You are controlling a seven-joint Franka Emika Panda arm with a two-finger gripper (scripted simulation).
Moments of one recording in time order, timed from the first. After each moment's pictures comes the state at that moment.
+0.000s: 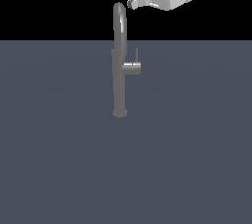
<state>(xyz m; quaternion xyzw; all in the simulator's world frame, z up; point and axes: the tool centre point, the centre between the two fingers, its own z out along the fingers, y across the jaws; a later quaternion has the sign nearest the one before) 0.032 -0.018 0.378 -0.76 0.36 0.39 0.37</state>
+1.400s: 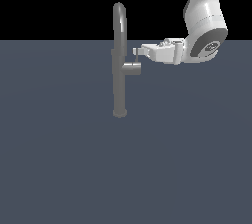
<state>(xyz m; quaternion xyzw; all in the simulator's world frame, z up) 0.082 -0.032 0.248 -0.52 0.48 0.52 0.48</state>
